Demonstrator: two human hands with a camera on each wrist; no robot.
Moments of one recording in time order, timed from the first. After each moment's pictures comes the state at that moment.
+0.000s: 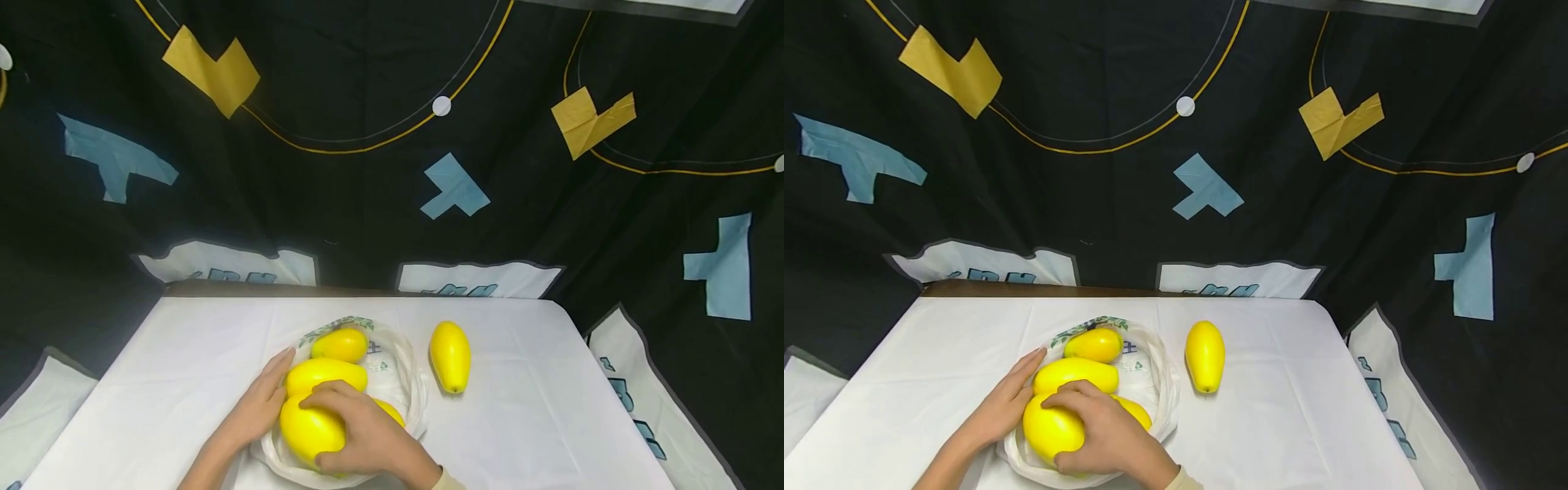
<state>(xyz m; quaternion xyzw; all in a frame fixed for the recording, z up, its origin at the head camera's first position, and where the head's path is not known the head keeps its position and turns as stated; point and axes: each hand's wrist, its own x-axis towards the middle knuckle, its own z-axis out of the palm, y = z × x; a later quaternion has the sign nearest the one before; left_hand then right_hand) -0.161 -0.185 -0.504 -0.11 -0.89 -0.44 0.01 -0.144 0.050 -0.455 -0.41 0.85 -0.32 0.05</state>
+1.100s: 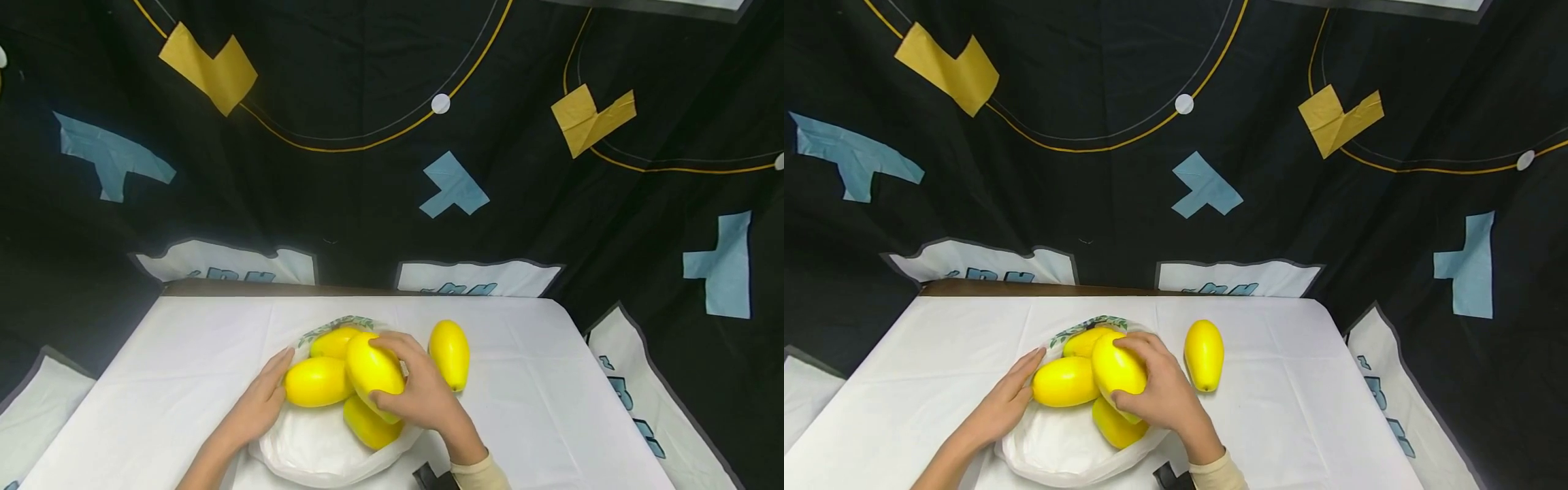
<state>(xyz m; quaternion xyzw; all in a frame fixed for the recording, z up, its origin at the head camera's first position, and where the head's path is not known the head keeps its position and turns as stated) -0.162 -0.184 -0.507 -0.11 -0.89 -0.44 0.01 -0.175 0.113 -0.422 -0.28 0.85 -0.43 -0.03</state>
